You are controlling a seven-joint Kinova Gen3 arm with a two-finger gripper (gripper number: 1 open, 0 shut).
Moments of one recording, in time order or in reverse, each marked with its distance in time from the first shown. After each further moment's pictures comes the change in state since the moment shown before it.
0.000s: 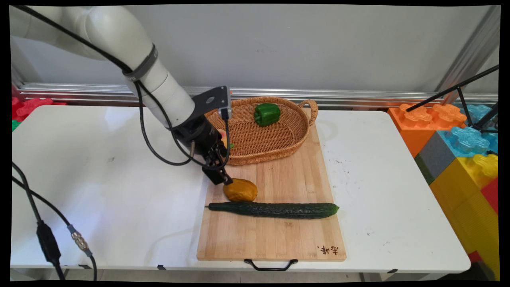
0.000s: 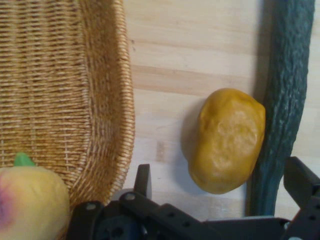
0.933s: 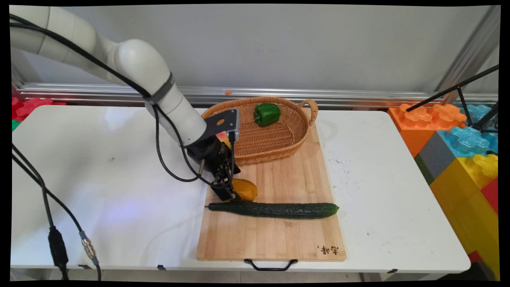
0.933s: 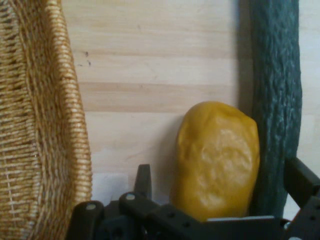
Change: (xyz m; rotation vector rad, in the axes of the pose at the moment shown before) arm -0.008 -0.006 0.056 -0.089 0.032 0.075
